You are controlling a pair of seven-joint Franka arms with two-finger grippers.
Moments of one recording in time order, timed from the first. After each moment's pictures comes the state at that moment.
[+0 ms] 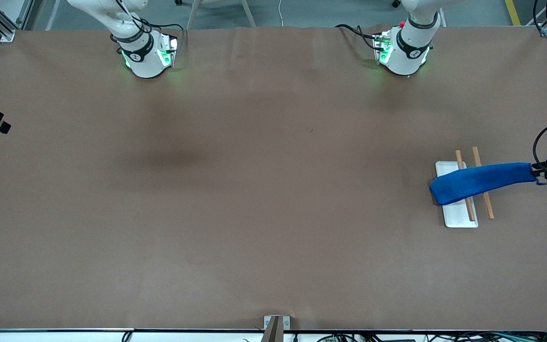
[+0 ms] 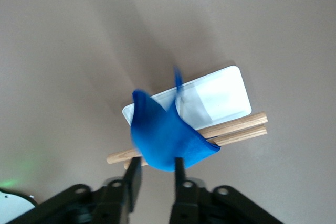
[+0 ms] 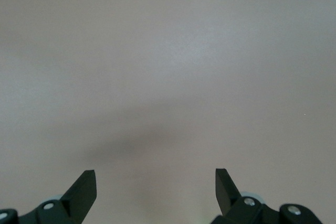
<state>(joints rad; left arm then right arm) 0.27 0.39 0.13 -1.52 -0.22 1.68 -0.68 -0.06 0.02 -0.05 -1.46 -0.01 1.50 0.09</state>
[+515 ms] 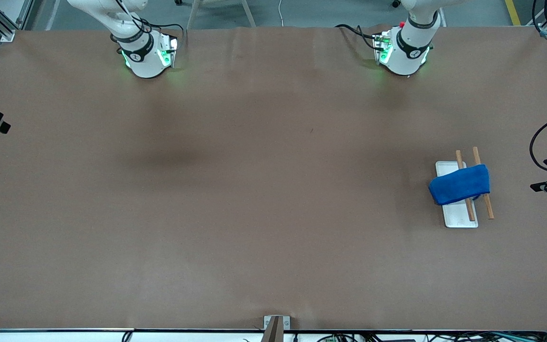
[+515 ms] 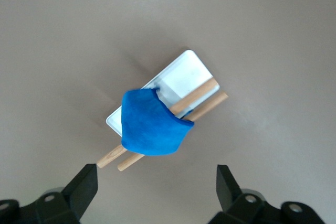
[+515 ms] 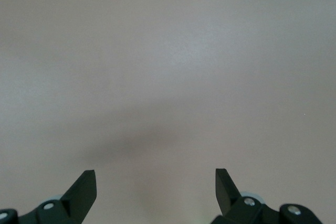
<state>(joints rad) 0.19 0.34 0.13 -1.48 -0.21 1.69 -0.42 -0.06 0.02 -0.05 -1.46 -0.01 1.50 0.09</state>
